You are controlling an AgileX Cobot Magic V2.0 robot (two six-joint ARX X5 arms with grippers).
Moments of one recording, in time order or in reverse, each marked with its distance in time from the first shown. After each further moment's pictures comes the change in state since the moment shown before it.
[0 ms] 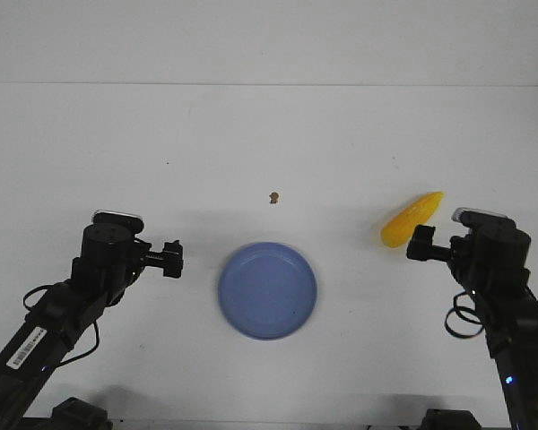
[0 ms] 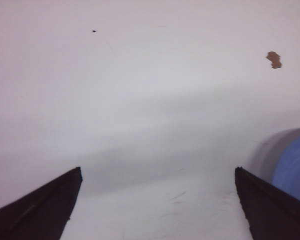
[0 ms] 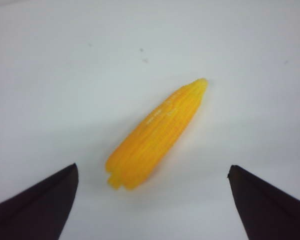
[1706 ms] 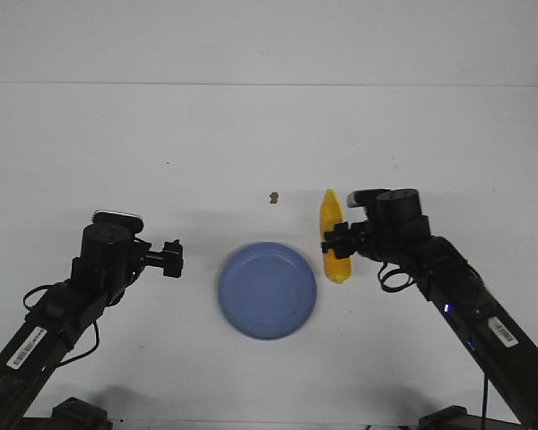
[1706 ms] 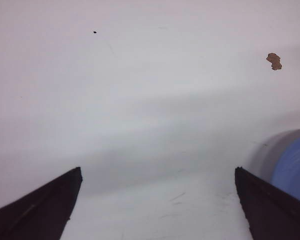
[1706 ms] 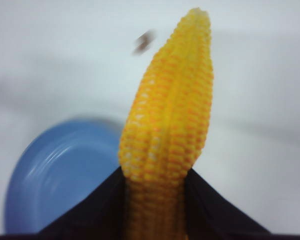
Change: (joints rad) left arm 0.000 0.000 0.000 0.002 0.001 -0.001; right arm 0.404 0.355 0.148 0.006 -0.309 0.035
